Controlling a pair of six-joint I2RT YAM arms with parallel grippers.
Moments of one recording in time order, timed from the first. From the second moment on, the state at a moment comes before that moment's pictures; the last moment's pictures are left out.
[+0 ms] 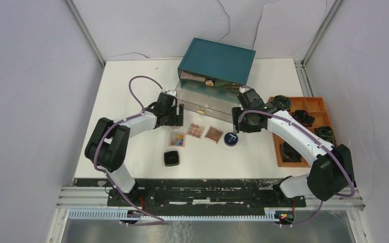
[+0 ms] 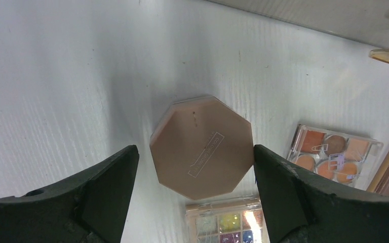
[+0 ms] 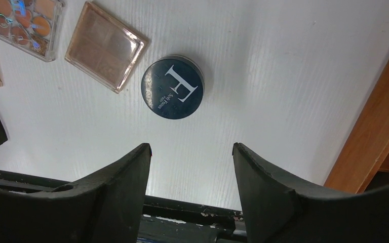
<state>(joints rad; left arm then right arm) -0.43 1.69 0.94 -0.16 -0.08 -0.28 0.50 1.39 1.10 -0.82 0.08 0.42</state>
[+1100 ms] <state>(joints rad) -0.43 1.68 1.53 -0.38 -0.03 -0.24 0.50 1.52 1.08 -0.77 0.07 0.42</state>
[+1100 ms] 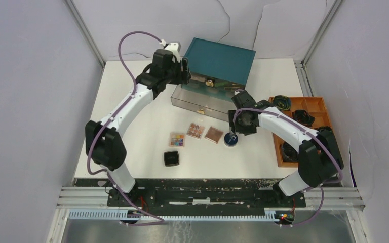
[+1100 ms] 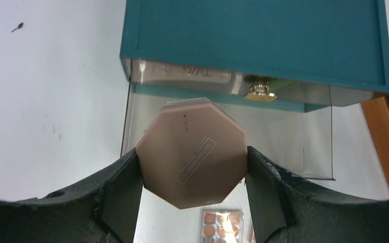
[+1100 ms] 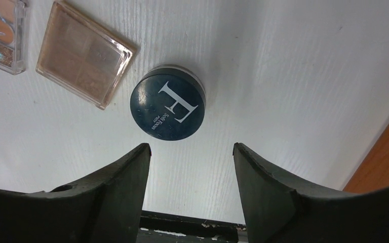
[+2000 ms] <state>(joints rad) -0.43 2.08 1.68 -0.41 0.05 -0.17 0.52 1.71 1.10 -0.64 0.02 0.50</state>
